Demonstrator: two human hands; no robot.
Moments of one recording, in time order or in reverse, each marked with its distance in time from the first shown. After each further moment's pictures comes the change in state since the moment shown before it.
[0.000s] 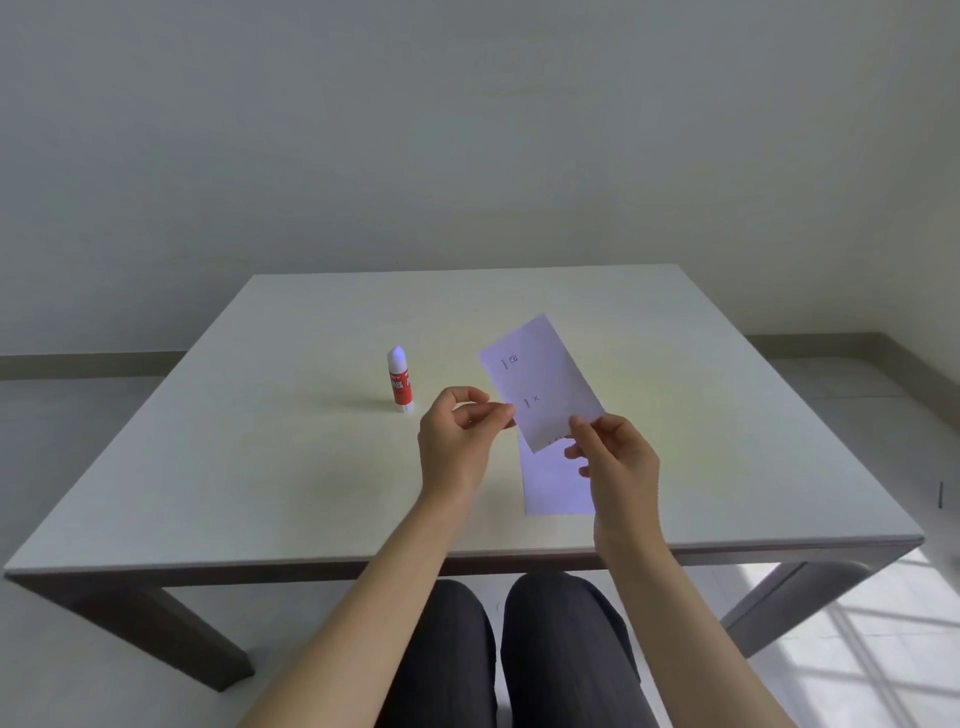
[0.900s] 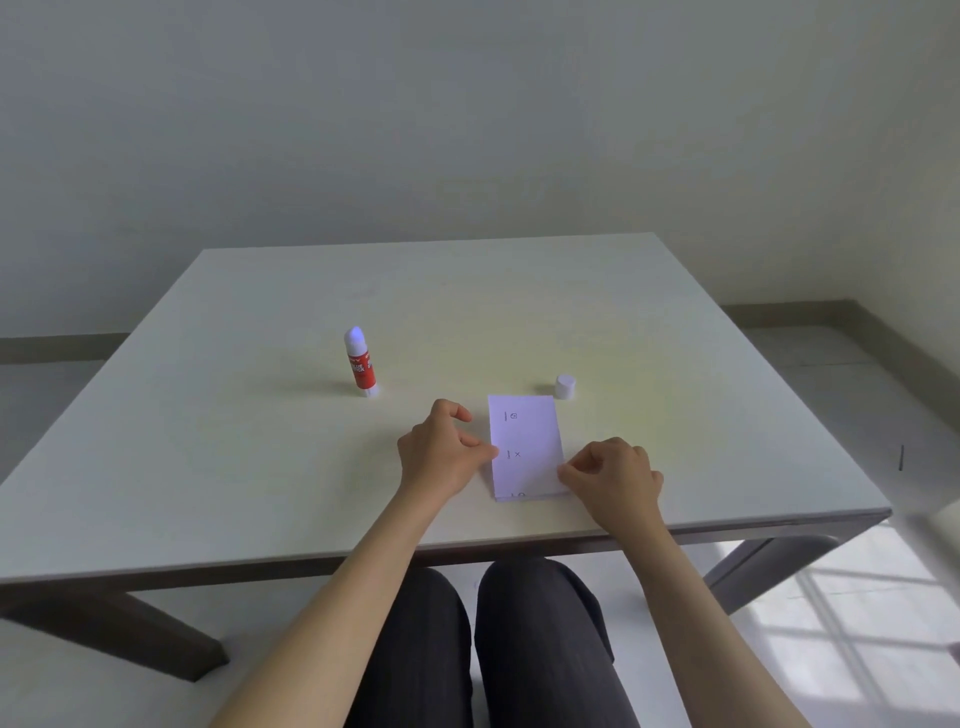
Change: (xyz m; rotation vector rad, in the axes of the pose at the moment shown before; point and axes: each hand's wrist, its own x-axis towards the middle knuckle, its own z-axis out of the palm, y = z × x) left_hand 0.029 -0.041 0.000 0.792 -0.132 -0.023; right_hand 0.043 0.045 -0.031 -1.009 -0.115 -0.022
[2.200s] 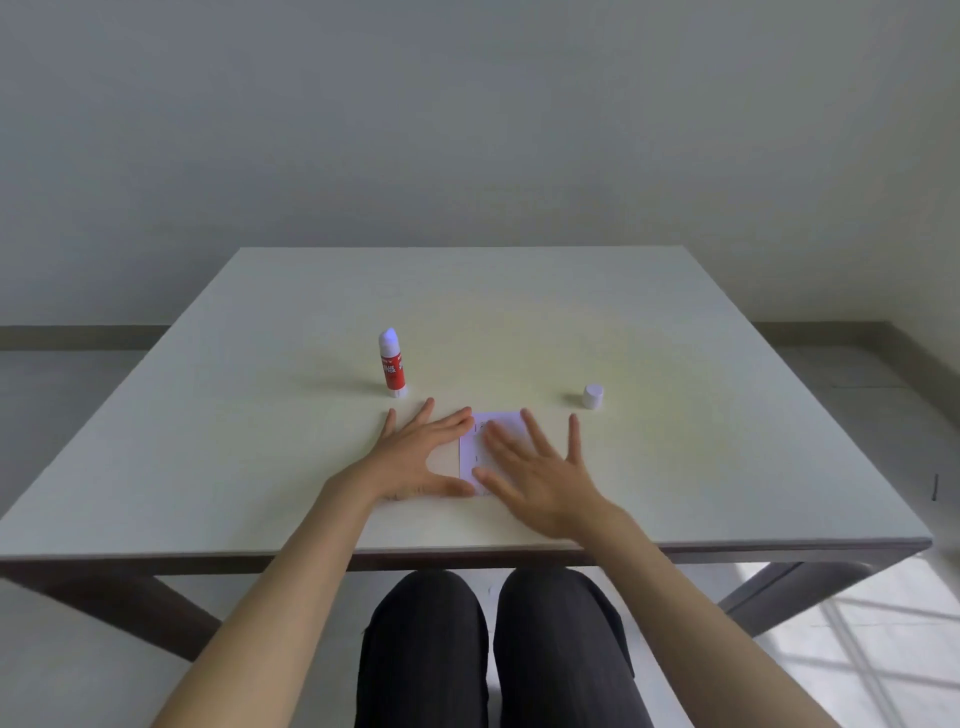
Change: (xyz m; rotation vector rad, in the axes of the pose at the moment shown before) left_hand 0.025 -0.065 -0.052 0.395 -0.459 0.358; right_hand 0.003 -0.046 0.047 -0.536 -0.349 -0.612
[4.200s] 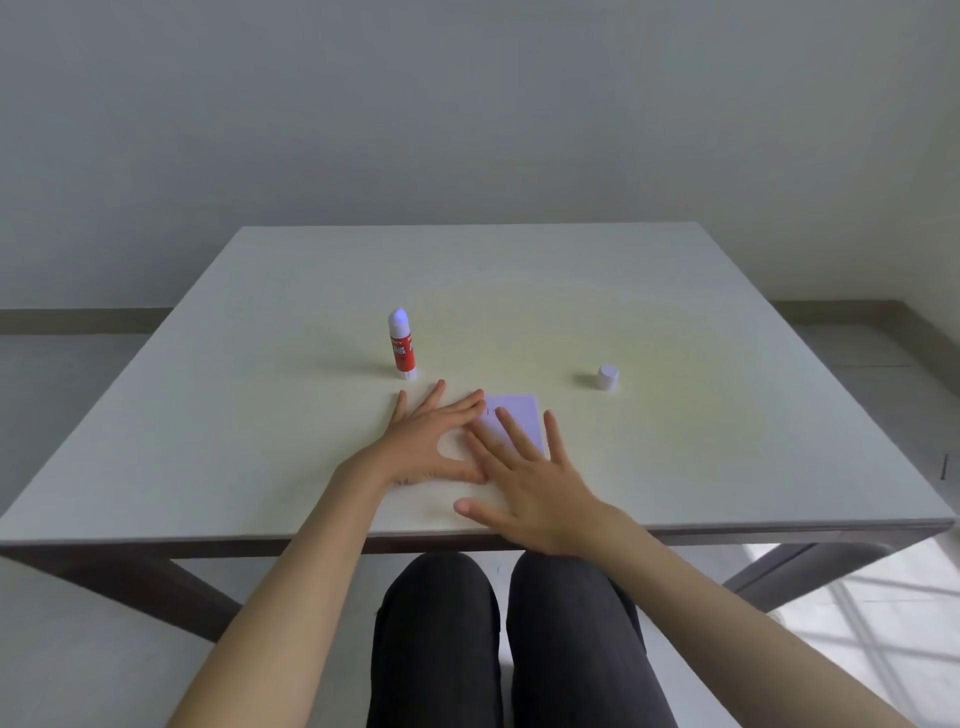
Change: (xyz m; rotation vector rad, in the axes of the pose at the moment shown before) left_hand 0.002 -0.007 0.004 -0.051 0.012 0.035; right_hand -0.006 -0.021 0.019 -0.096 0.038 -0.178
